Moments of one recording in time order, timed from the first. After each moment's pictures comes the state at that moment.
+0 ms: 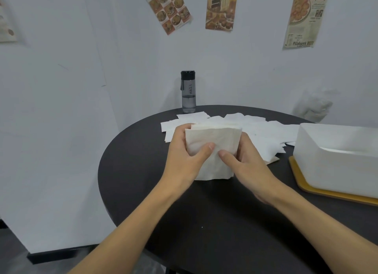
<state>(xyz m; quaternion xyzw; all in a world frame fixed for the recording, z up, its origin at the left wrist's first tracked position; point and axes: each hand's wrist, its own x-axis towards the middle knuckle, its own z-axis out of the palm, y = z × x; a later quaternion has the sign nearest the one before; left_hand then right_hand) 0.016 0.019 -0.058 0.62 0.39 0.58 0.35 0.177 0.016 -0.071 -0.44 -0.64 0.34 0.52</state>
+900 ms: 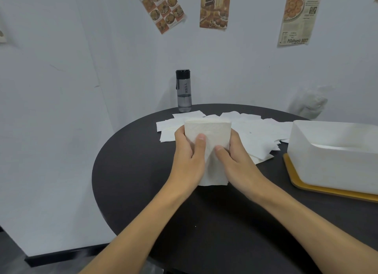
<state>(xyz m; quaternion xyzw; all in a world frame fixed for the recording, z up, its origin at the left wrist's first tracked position) 0.040 0.020 -0.063 0.62 0.42 0.57 0.34 0.170 0.010 -0.068 -0.44 -0.65 0.34 0.52</state>
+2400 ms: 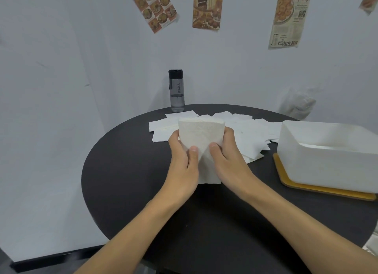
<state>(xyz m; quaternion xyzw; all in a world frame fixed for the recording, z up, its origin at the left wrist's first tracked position) 0.041 0.015 -0.080 0.66 0.41 0.53 0.34 0.168 0.012 -0.065 -0.46 -0.65 0.31 0.52</state>
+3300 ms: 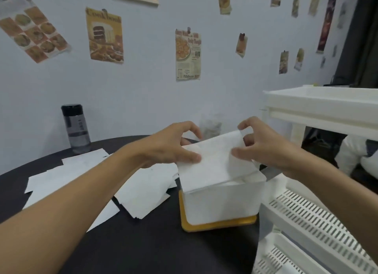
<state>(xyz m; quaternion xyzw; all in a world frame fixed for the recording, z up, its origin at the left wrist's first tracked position) 0.218 0.082 0.060 0.87 0.26 0.15 0.40 0.422 -0.049 0.046 -0.73 -0.53 0.17 0.41</state>
